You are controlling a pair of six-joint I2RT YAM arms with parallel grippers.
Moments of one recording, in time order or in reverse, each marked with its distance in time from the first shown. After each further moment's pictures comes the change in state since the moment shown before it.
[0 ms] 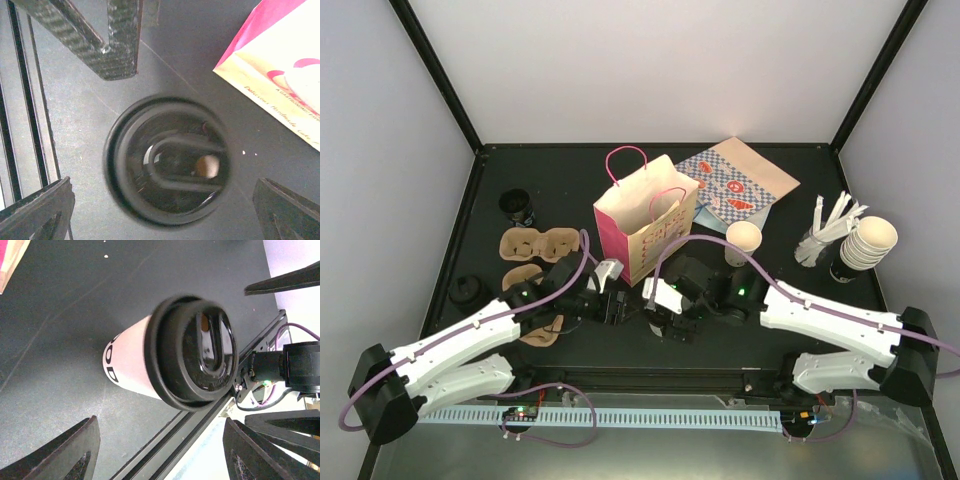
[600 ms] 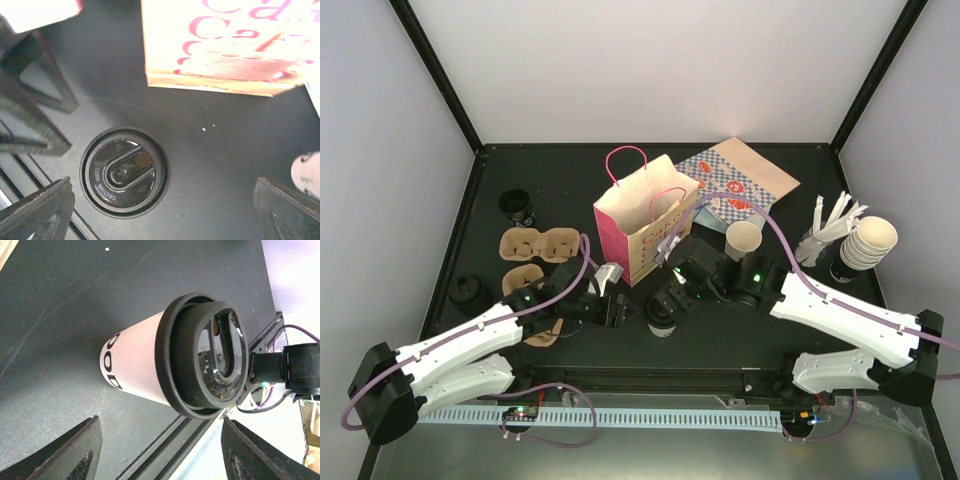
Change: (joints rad) left arm 0.001 -0.001 -0.061 0.082 0.016 -0.023; right arm -0.002 -0.036 0.186 -0.137 0.170 0.433
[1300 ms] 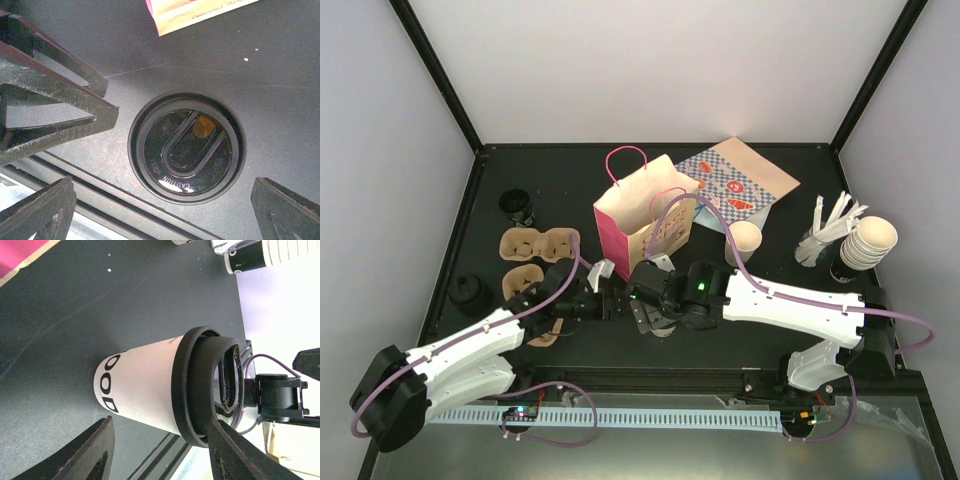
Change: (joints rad) left arm 0.098 0.000 -0.151 0.273 0.096 -0.119; right arm 0.154 0.265 0.163 -0.180 0.055 0.662
